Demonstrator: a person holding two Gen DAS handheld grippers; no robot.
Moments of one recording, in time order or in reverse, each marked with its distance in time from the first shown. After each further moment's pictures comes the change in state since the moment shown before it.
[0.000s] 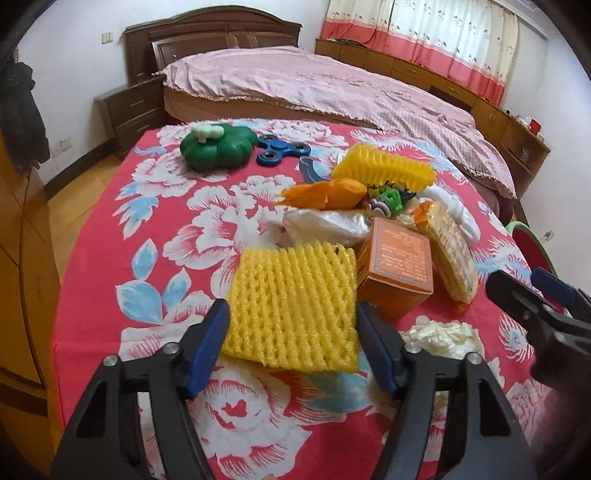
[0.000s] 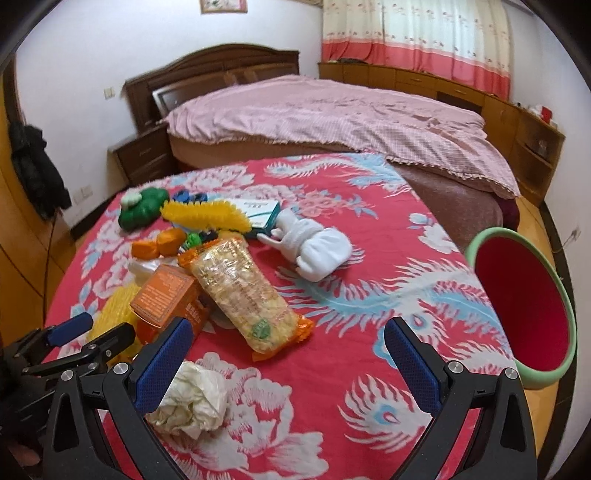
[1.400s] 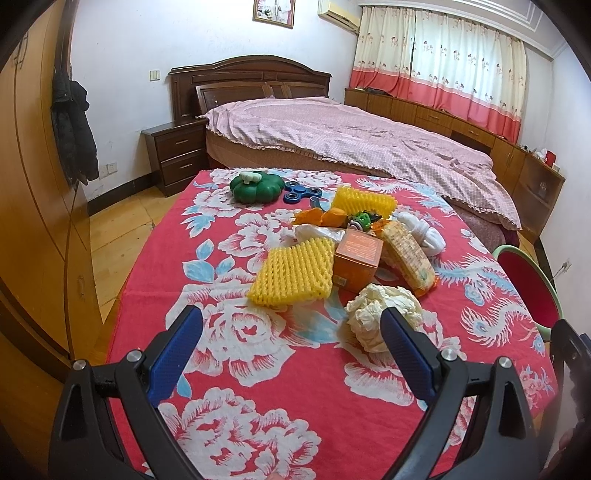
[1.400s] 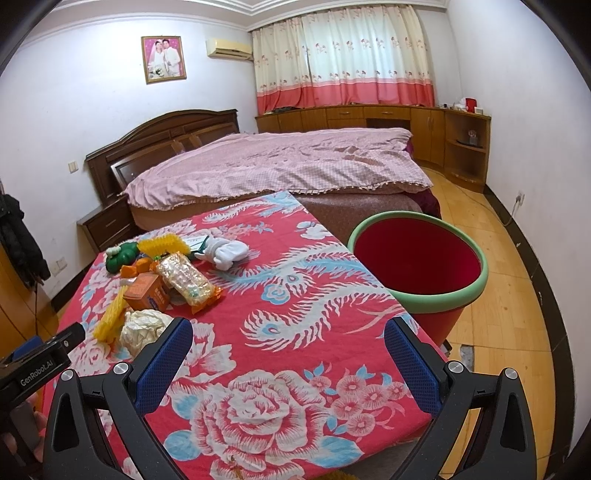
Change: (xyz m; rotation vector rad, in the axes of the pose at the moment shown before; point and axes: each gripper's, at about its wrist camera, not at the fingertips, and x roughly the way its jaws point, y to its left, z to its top) left arm -0.097 -0.029 -0.064 -0.046 -0.232 0.151; right arm -0.130 -0.062 -0.092 0.212 -0.246 -0.135
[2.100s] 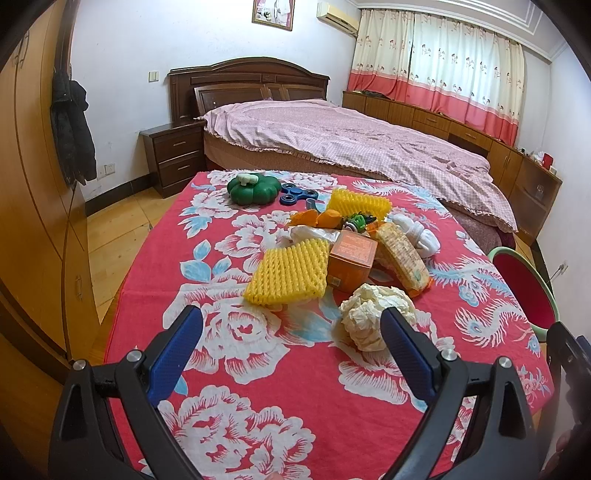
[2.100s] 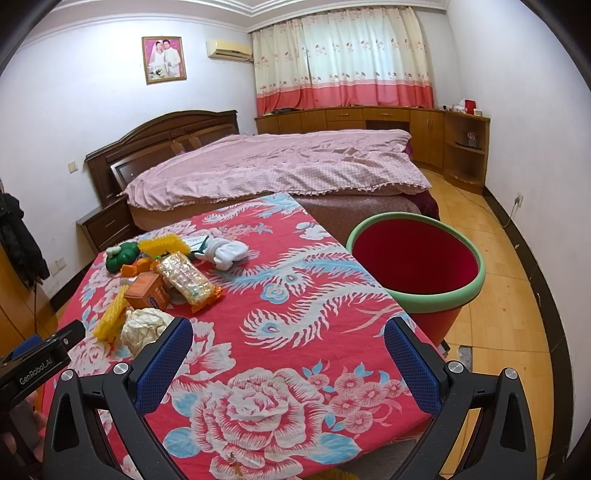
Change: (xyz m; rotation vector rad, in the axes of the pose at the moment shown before) left arm -0.006 -0.004 0.008 -0.005 -0.011 -0.013; right arm -0.004 0.000 -0.002 -0.003 -0.006 -0.010
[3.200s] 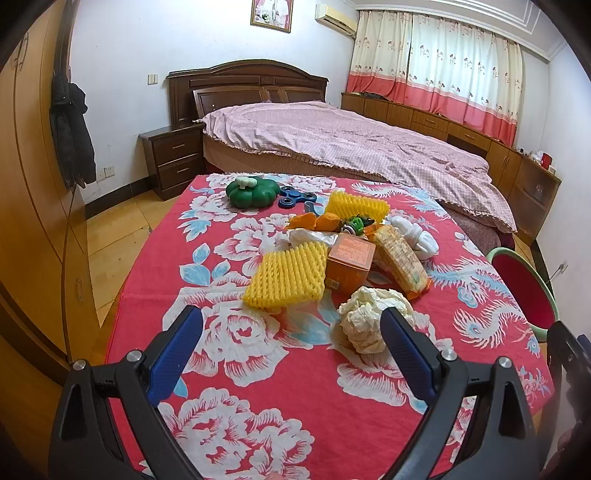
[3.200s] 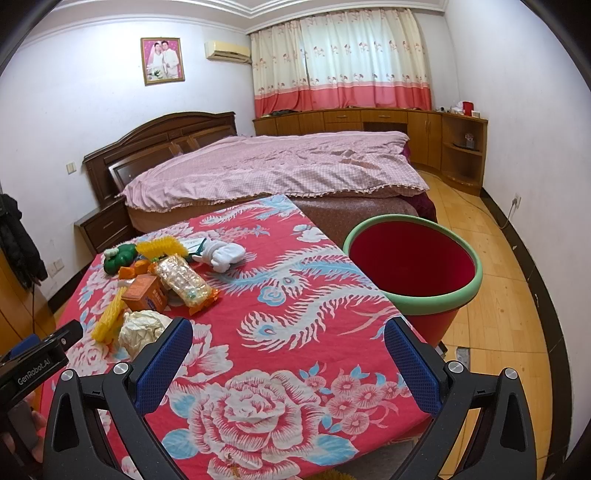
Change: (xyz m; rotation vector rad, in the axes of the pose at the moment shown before) left arm -0.001 -0.003 0.004 0.004 -0.005 0.003; right arm 0.000 -0.002 0.005 0.000 -0.003 -0.005
